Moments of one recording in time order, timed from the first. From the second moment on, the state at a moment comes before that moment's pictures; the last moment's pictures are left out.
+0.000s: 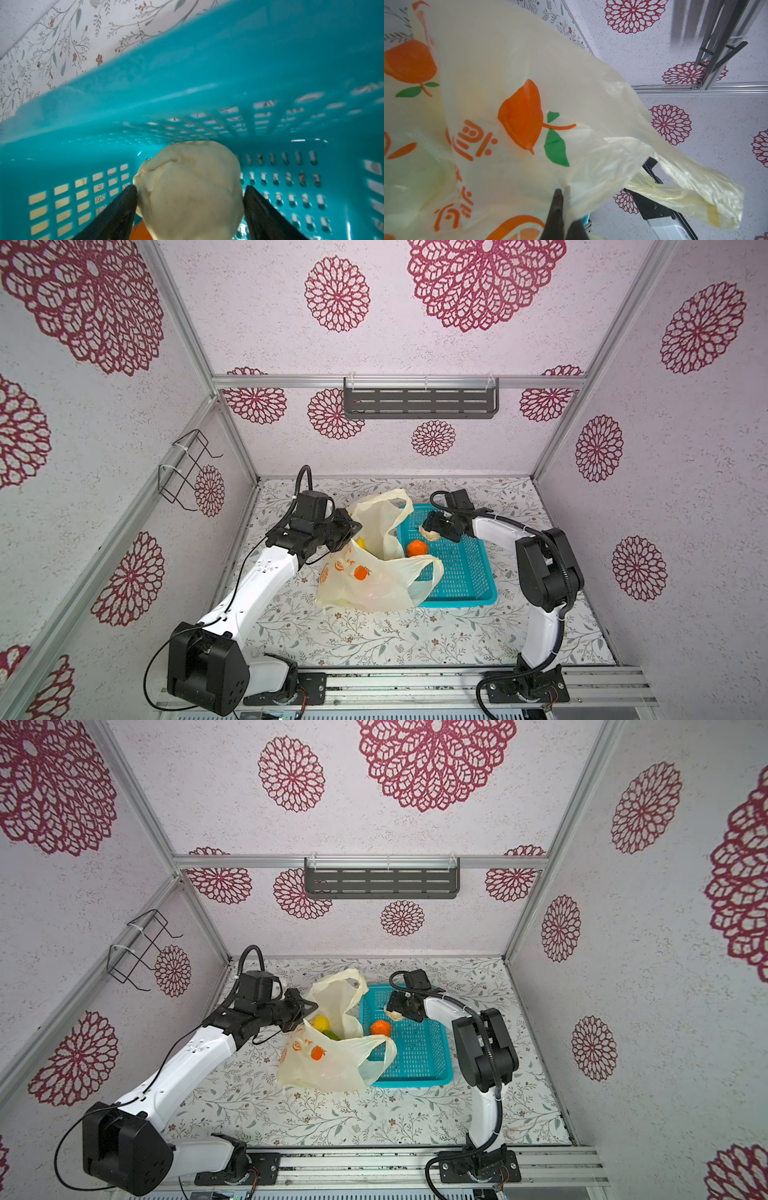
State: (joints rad) left arm -0.31 1.33 1.09 -0.42 0.38 -1.07; right arm 0.38 1.96 1.35 -0.32 -0.14 0.64
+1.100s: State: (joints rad) left arm -0.31 1.34 1.11 -0.42 0.39 -1.06; right arm 0.52 1.40 1.10 -0.47 -0.59 0.31
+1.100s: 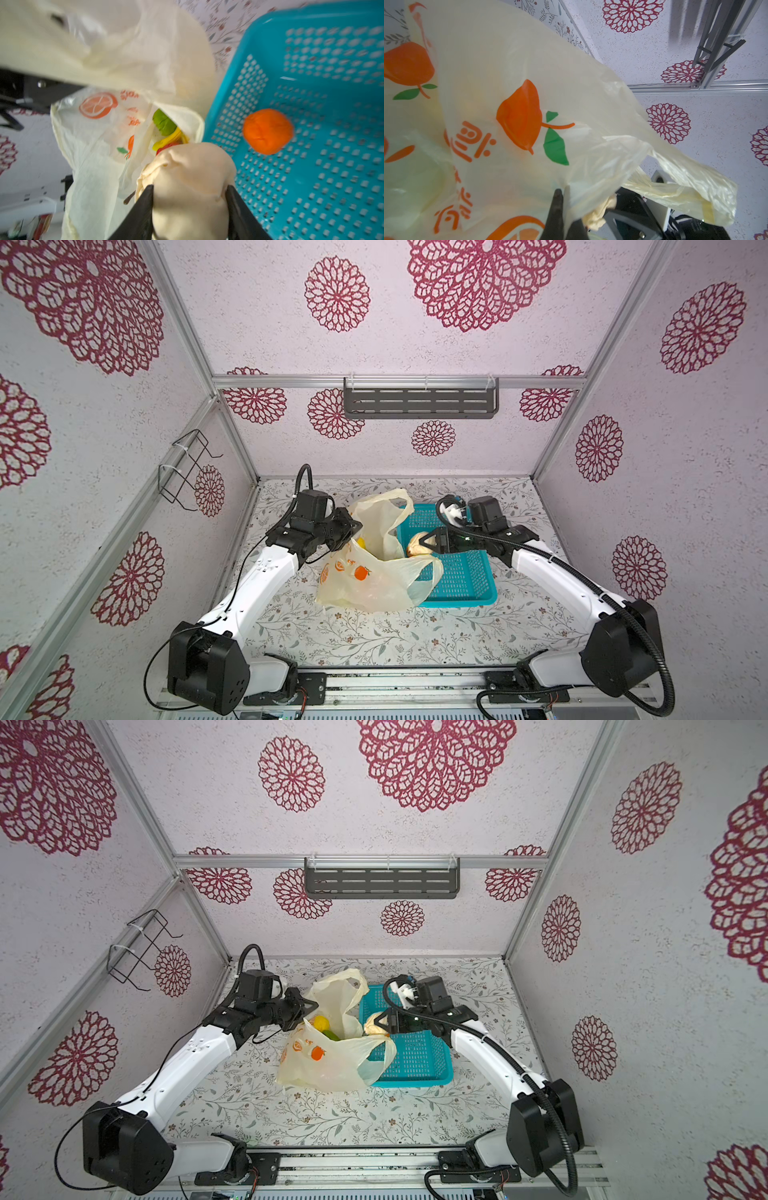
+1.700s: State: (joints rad) left arm -0.33 1.33 1.12 -0.43 0.38 -1.06; right arm 0.83 1.81 1.45 -0.47 -0.40 0.16
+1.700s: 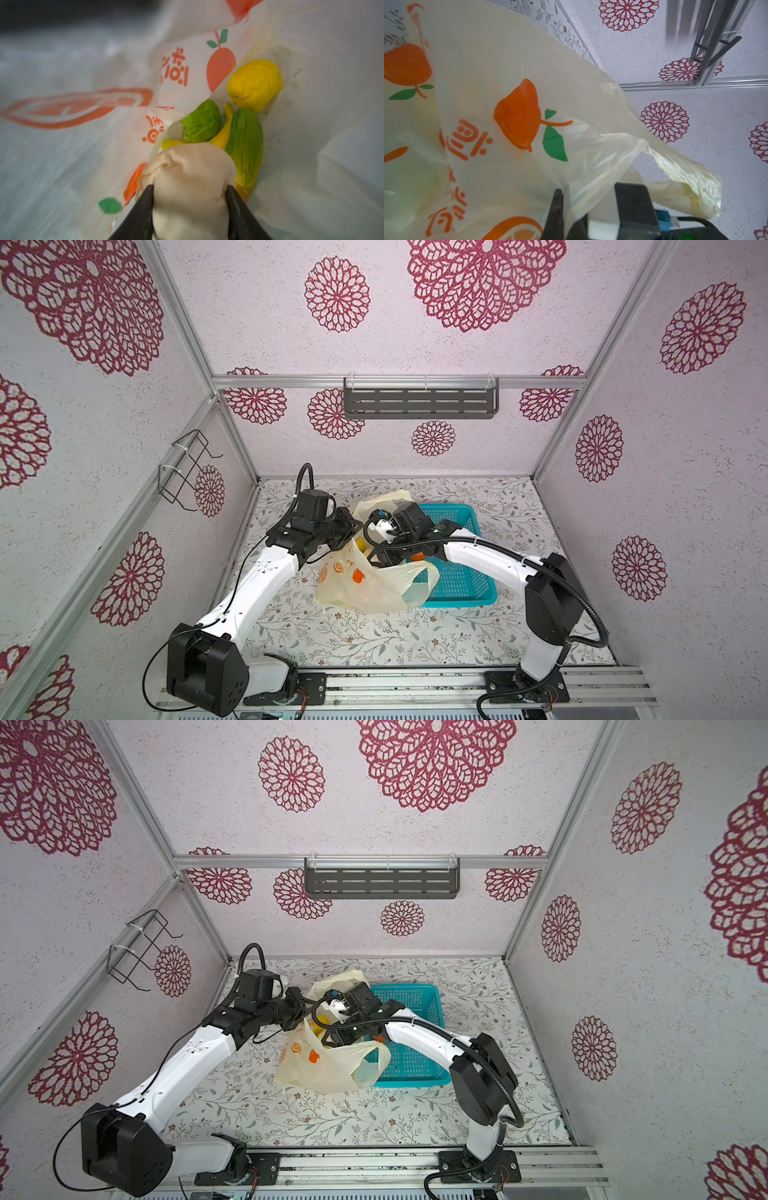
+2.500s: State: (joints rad) left arm -0.33 1.31 1.10 -0.43 0.34 -1.08; right arm 0.55 1.21 0.93 -0.21 -0.12 0.34
